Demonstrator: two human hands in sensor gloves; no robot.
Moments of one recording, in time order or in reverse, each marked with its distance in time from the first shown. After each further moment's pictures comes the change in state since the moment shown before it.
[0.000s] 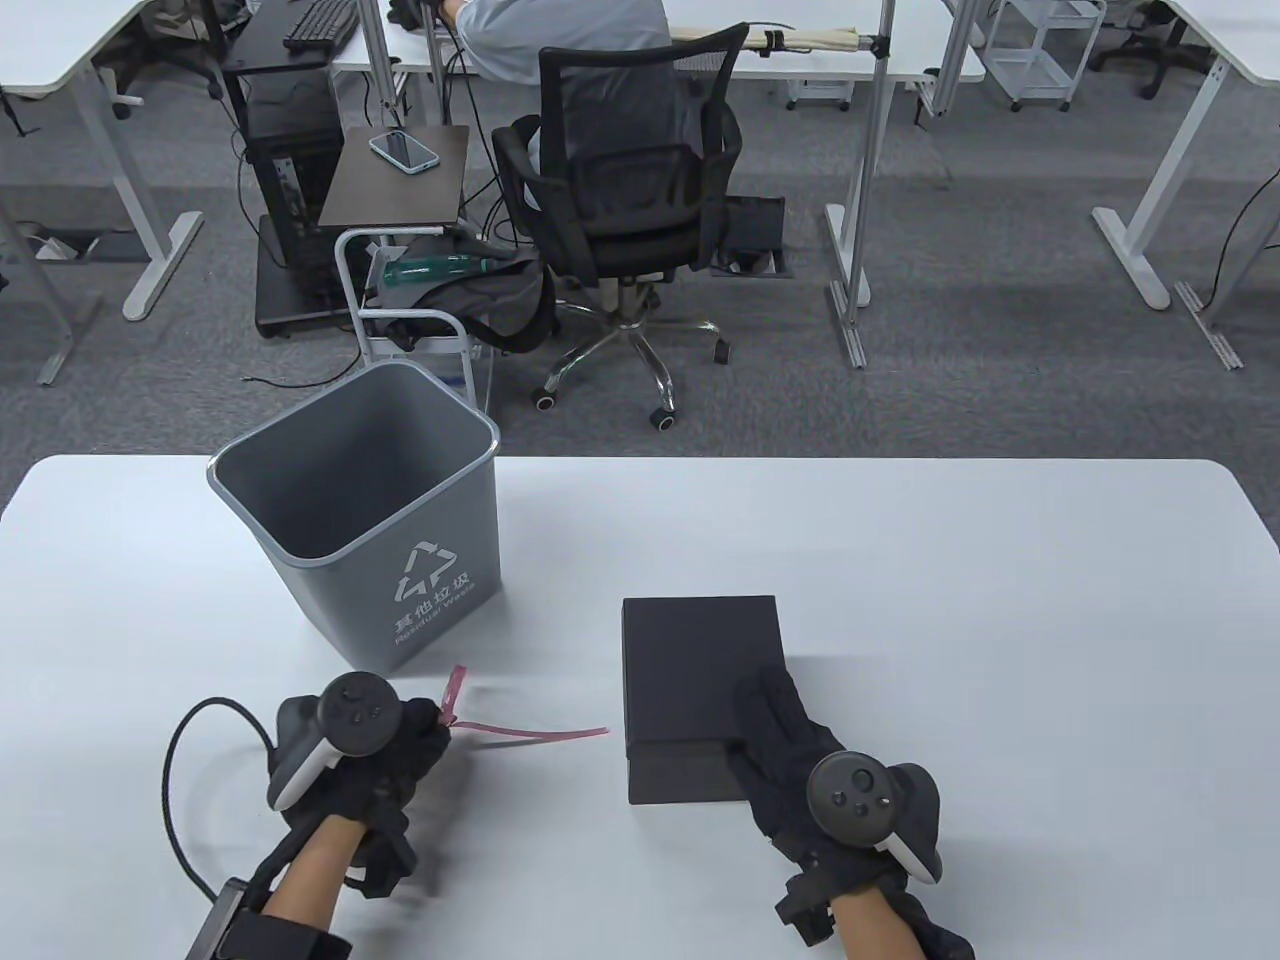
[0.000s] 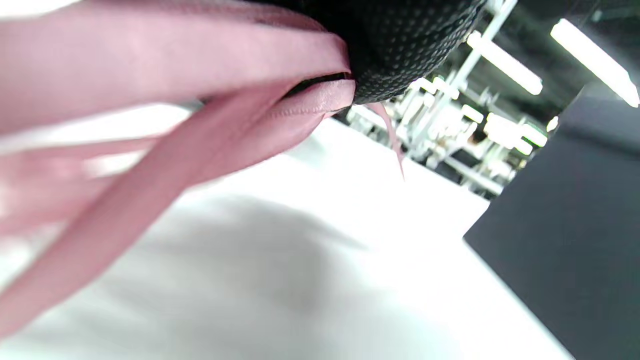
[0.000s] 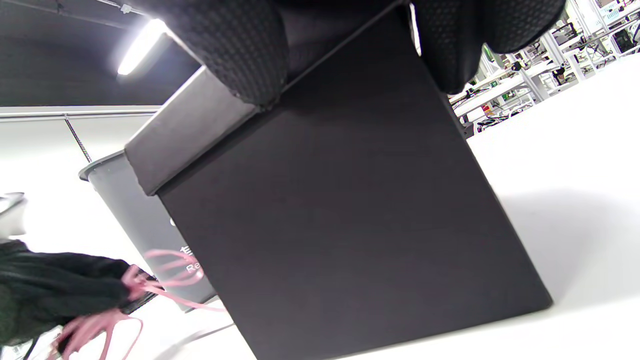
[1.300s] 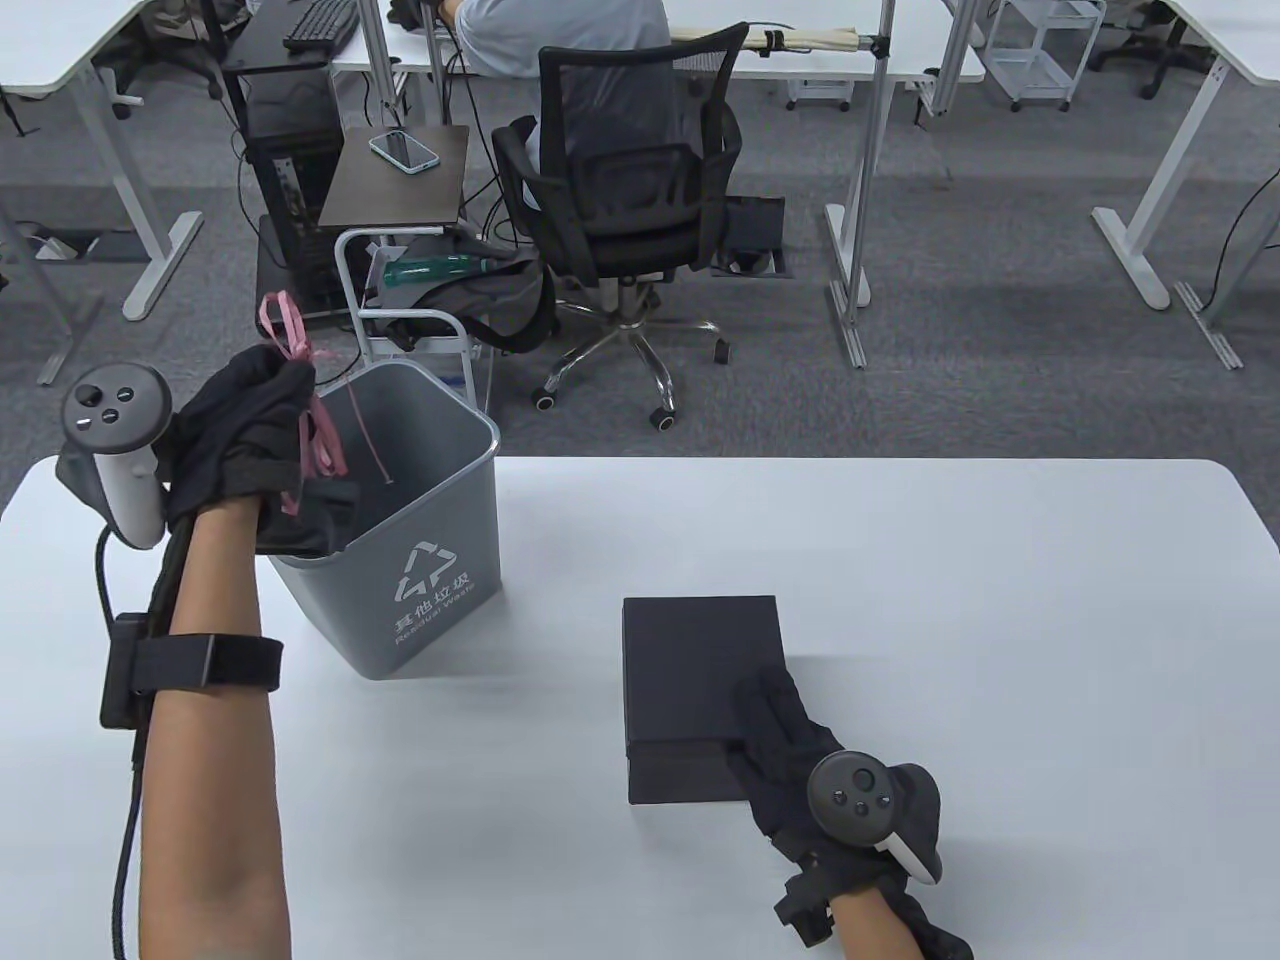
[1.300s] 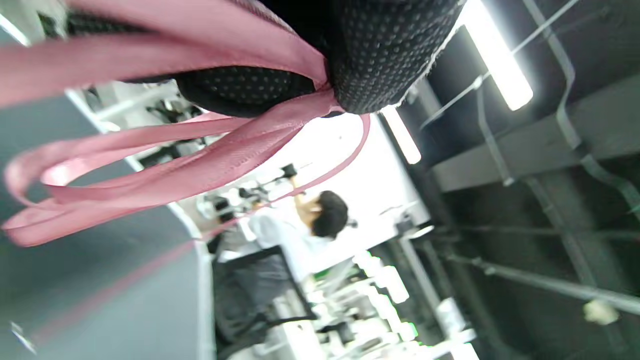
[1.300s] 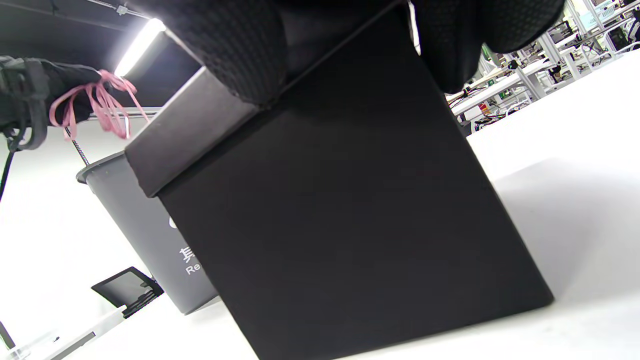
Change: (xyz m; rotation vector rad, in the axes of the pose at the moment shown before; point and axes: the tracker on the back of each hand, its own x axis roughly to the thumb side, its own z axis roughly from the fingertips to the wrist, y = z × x) left_hand 0.046 0.258 -0.087 0.490 0.168 0.565; right_hand 0.000 0.000 0.000 0.002 0.010 -0.009
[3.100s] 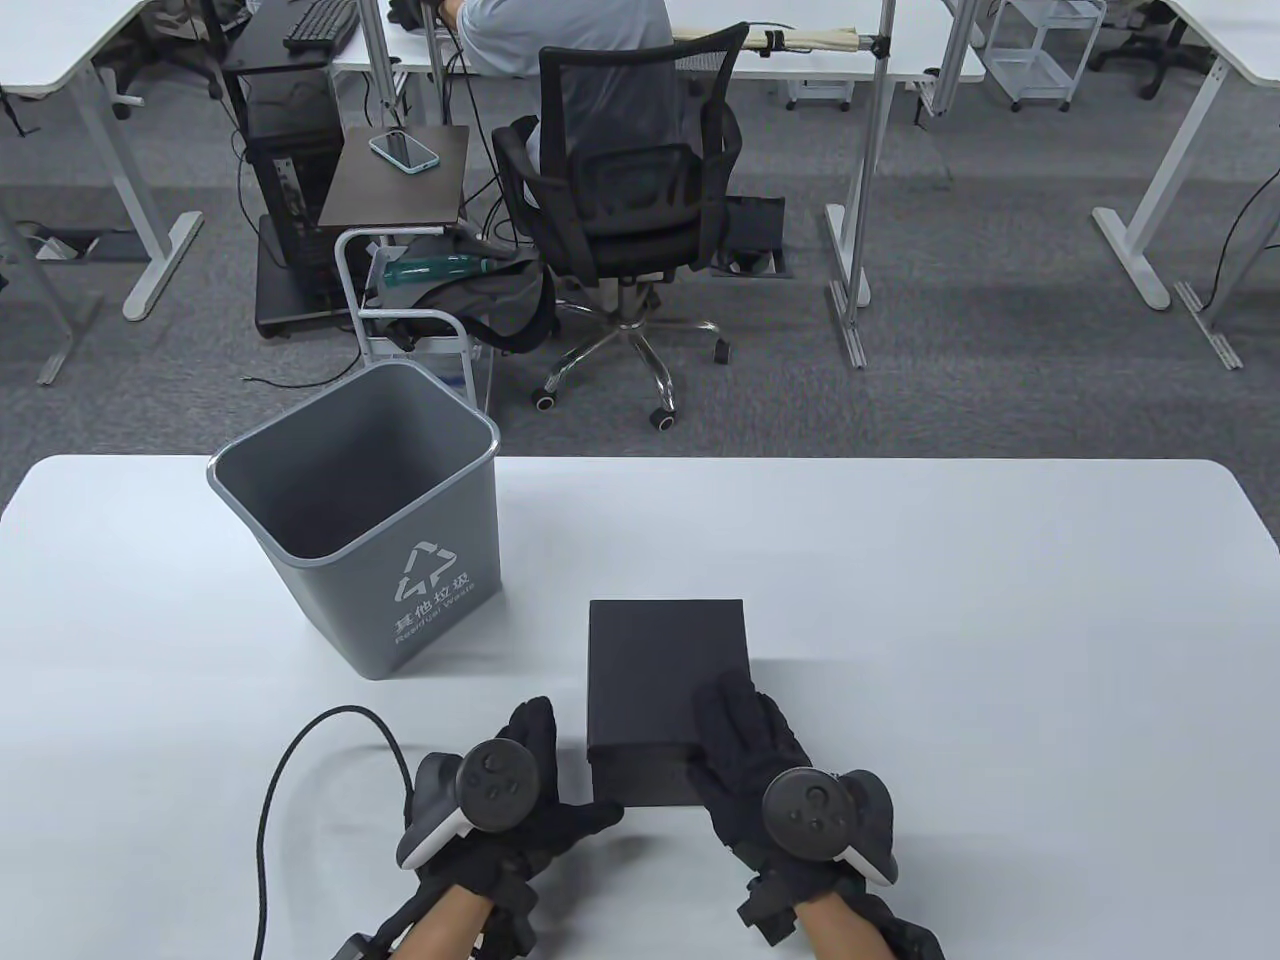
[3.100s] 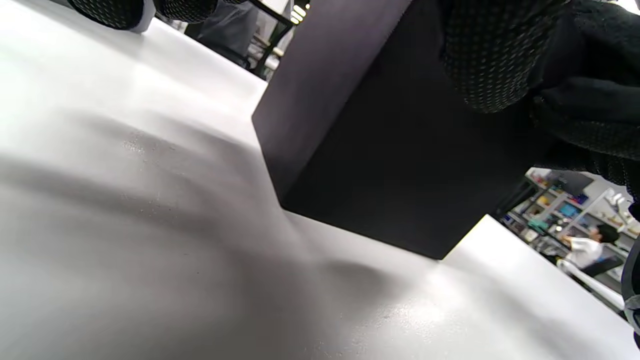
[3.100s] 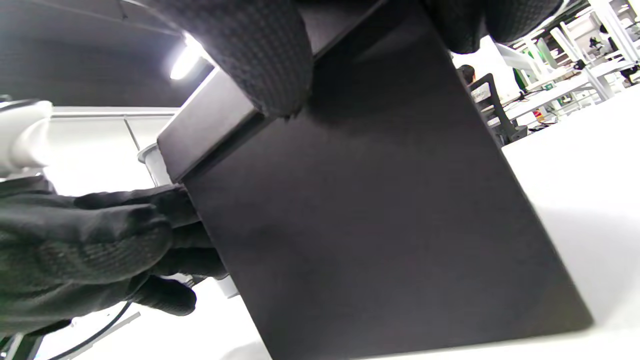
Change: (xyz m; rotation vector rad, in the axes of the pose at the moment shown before) left_hand -0.130 -0.211 0.260 -0.690 -0.327 -0.515; right_hand 0.030 0.029 -0.006 -0.008 -0.147 0.019
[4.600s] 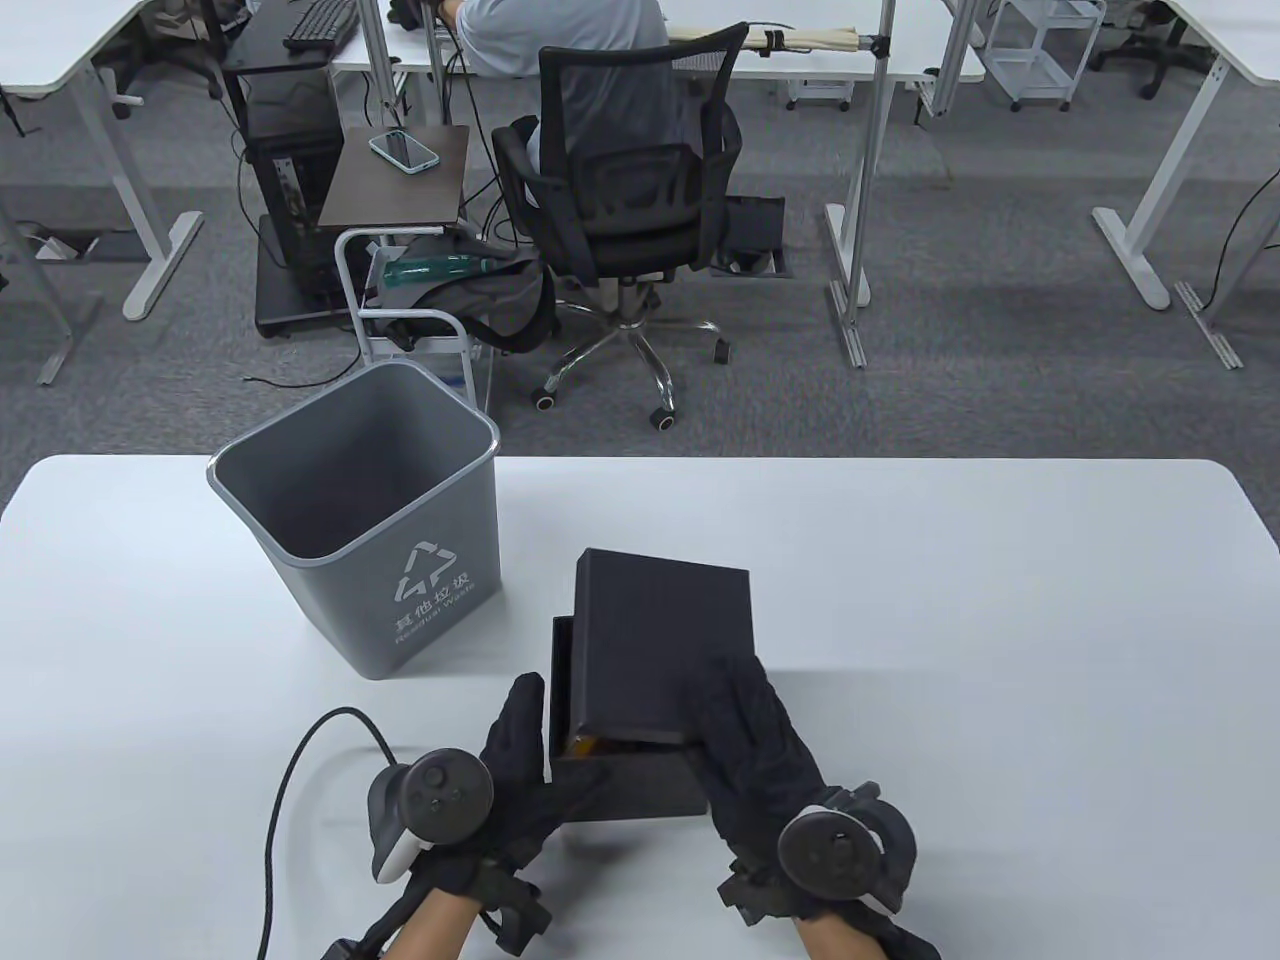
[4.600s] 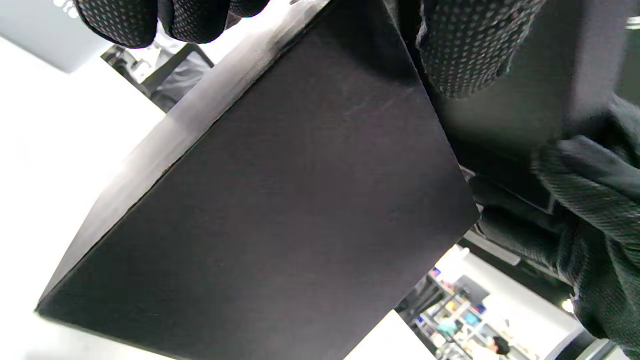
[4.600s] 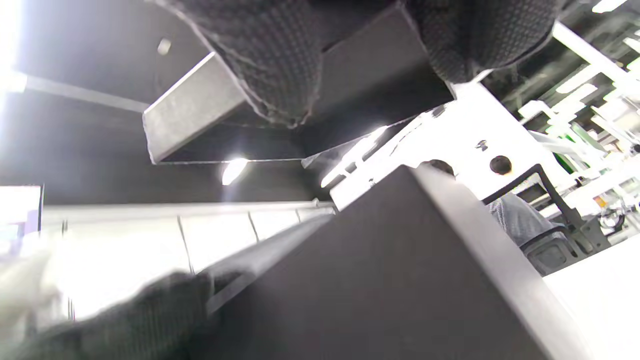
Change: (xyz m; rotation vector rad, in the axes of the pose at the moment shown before) left_hand -0.005 0.016 0.010 0.258 -0.162 0.261; right_hand 0.018 -0.048 0.015 -0.354 -0.092 -0.170
